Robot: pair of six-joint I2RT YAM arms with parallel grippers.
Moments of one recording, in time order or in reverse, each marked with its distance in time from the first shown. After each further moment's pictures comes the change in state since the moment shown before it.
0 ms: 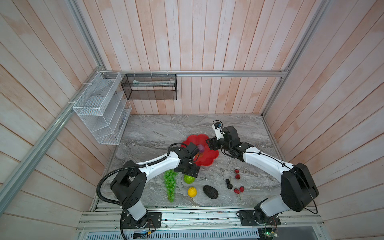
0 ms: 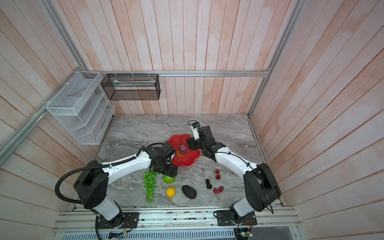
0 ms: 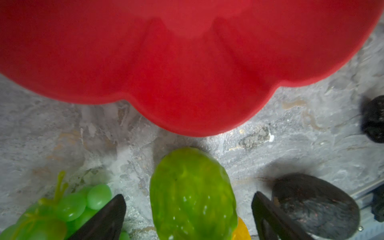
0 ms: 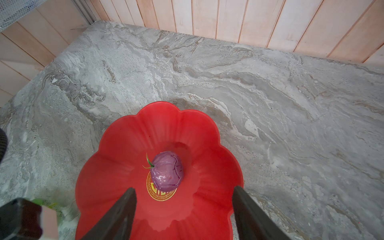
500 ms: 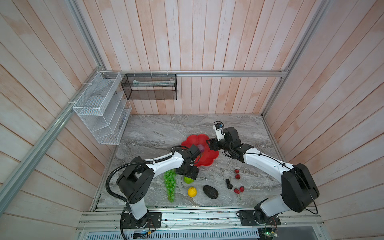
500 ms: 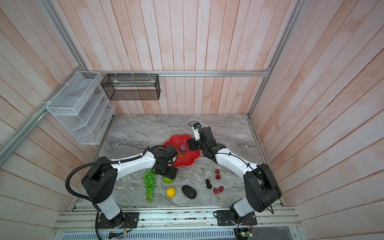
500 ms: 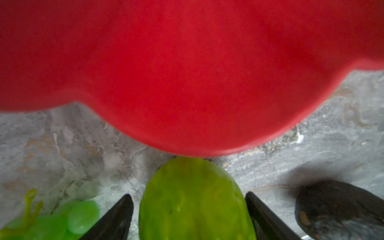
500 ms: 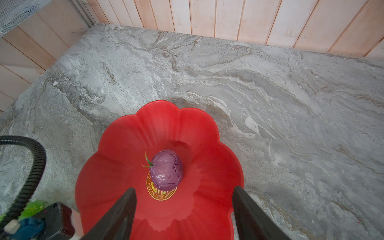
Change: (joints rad) left arm -0.002 0.075 0.002 0.006 0.013 0.030; right arm -0.005 -0.005 -0.026 0.027 -0.006 0.019
